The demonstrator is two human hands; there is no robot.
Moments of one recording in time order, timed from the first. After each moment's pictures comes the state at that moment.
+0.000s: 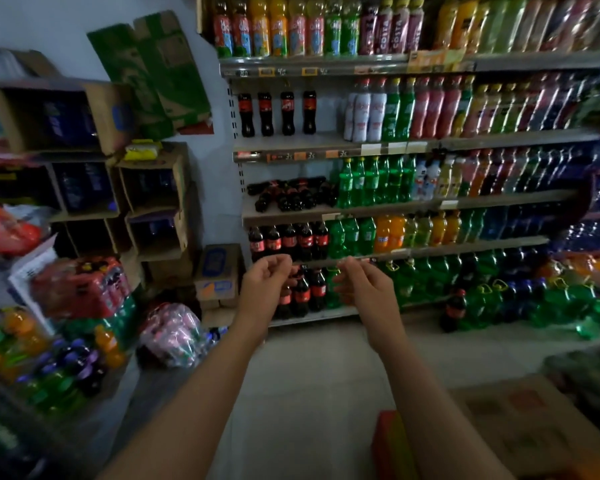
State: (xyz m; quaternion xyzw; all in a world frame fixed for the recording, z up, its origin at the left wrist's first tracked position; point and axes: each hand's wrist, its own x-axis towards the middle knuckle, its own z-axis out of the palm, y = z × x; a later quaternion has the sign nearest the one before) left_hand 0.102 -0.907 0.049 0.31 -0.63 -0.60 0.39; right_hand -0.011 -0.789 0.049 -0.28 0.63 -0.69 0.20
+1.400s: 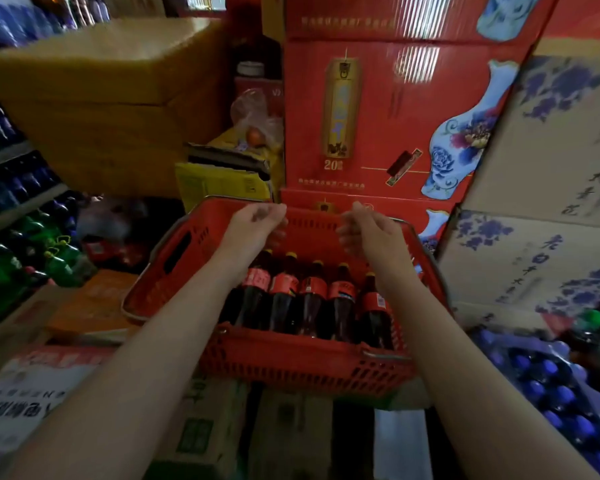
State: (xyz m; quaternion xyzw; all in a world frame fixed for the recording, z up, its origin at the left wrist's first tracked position) left_hand 0.097 -0.060 0.074 -0.17 -0.73 -0.65 -0.10; right_hand 0.192 0.108 0.072 0.17 0.68 -0.67 -0.25
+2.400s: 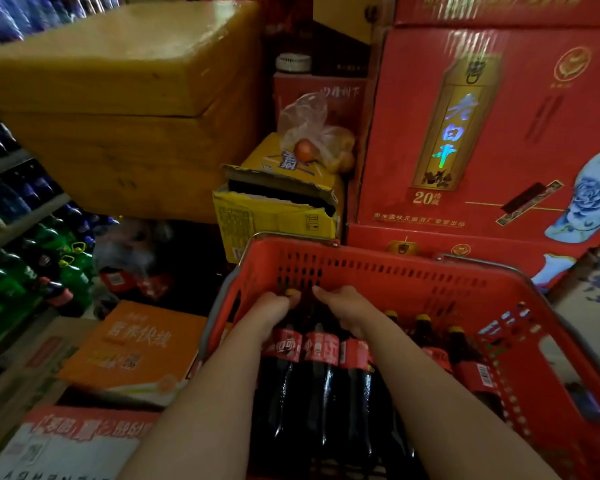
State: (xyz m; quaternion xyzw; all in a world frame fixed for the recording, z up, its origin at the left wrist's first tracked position) left_hand -0.087 -0.088 -0.061 0.02 -0.82 -0.50 -0.28; right_hand -0.025 0.059 -0.058 0.29 0.72 -0.63 0.10
